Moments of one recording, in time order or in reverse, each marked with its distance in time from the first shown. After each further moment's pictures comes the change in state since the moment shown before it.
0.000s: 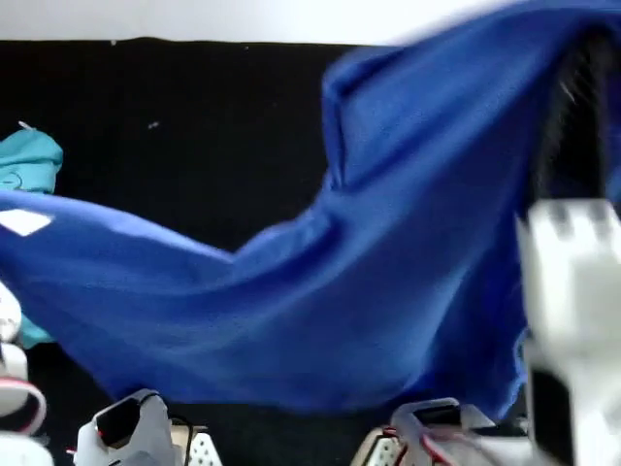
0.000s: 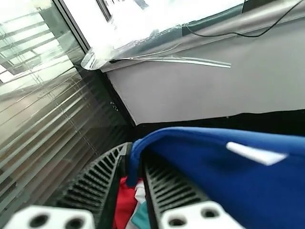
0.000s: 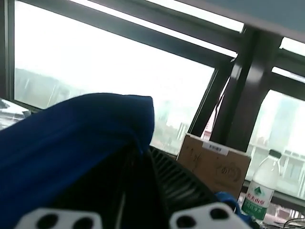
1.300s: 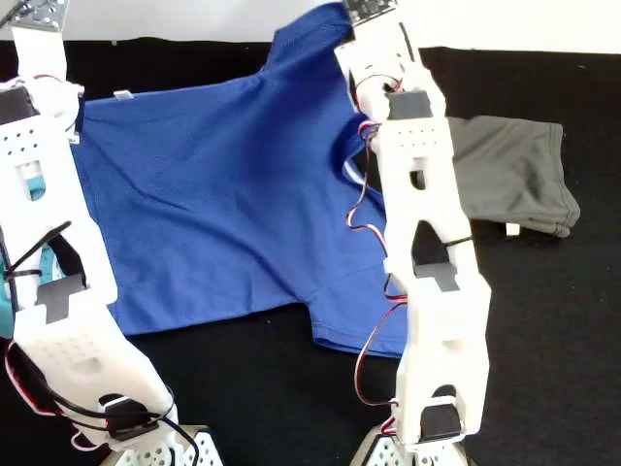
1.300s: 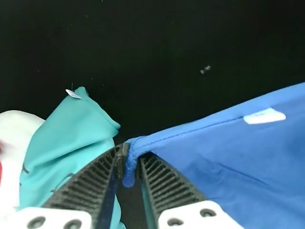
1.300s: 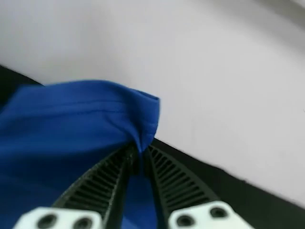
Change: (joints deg) left arm 9.9 60.2 15.9 -31.3 -9.5; right arm 0.2 59.6 24.2 -39.7 5.0
